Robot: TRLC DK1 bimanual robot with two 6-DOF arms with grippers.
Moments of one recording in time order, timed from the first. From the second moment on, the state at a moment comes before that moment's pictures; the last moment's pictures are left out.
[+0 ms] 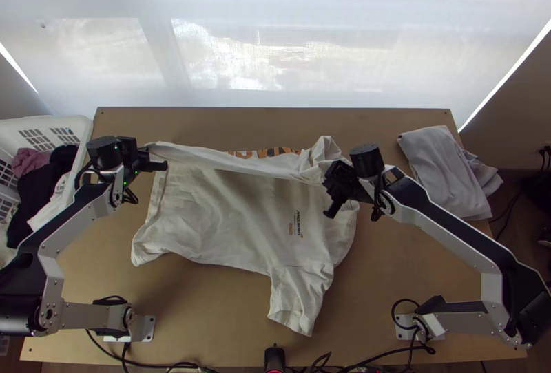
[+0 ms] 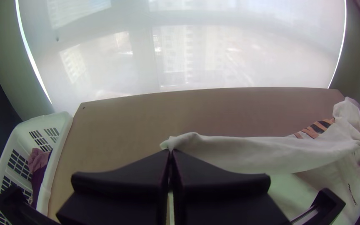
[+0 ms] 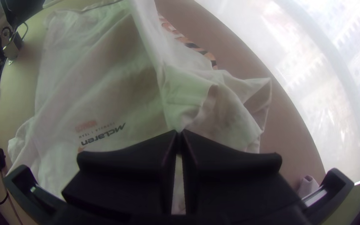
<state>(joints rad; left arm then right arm) 0.05 1.46 0.85 0.14 0.03 0.11 0.54 1.45 1.02 -0.37 -0.13 -0.46</state>
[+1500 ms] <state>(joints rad) -0.02 1.39 0.64 0.09 0.02 0.04 0.57 1.45 0.82 -0.20 -0.13 -0.46</state>
